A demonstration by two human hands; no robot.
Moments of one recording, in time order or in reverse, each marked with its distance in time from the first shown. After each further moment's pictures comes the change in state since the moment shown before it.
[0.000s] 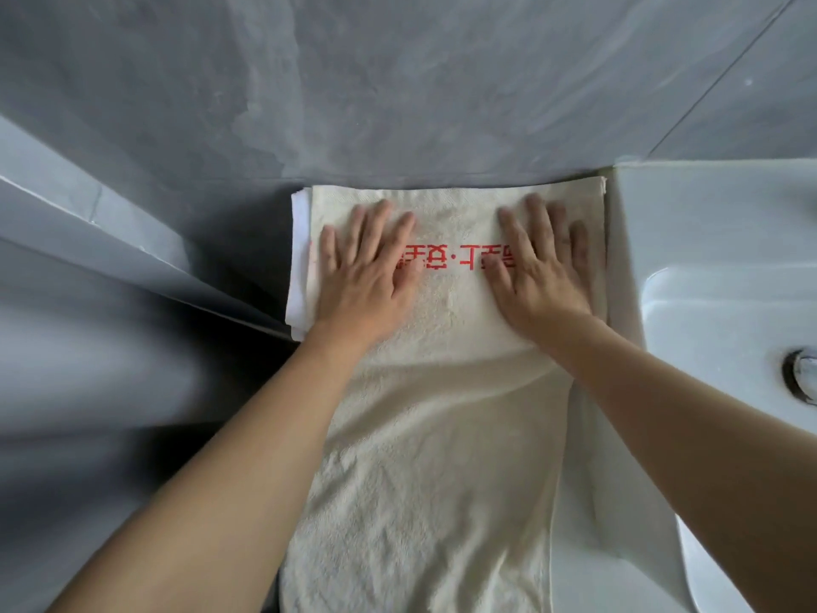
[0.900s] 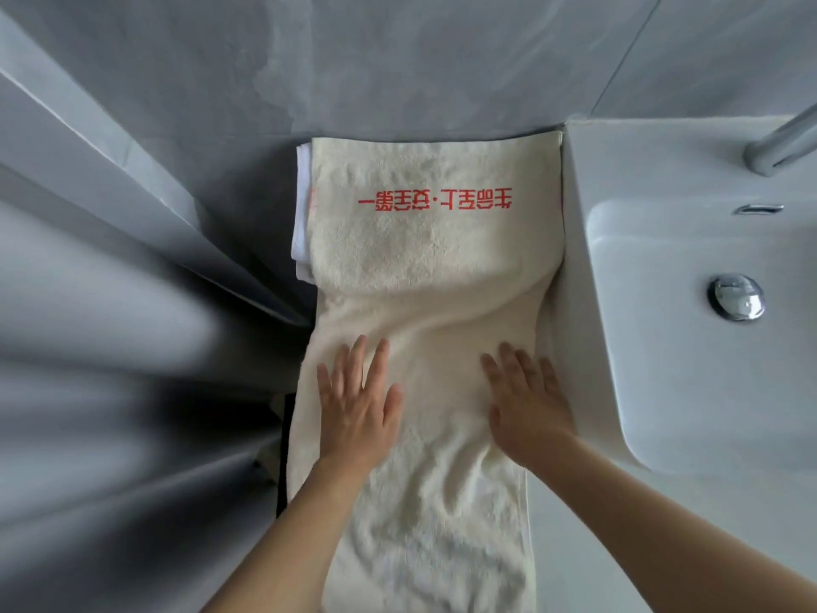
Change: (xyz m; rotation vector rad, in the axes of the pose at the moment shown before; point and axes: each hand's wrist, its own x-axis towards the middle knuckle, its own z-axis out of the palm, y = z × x) left_hand -0.237 0.036 0.064 -0.082 -0.213 -0.181; right_hand -0.229 -0.011 0.029 -0.273 -0.475 -0.006
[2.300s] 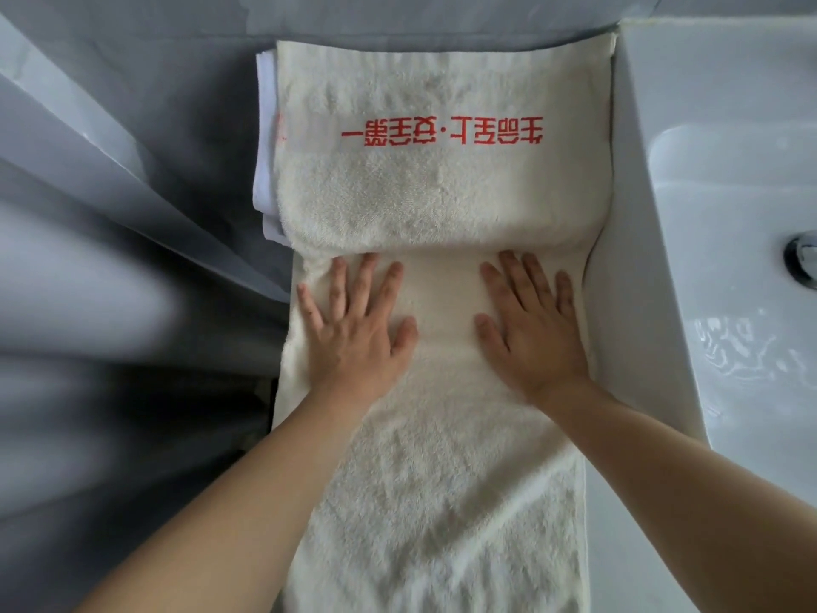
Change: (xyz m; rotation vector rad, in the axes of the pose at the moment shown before) left_hand 0.077 0.002 0.003 0.183 0.080 0.046; right_hand 0.081 0.009 0.025 0.196 0.429 -0.053
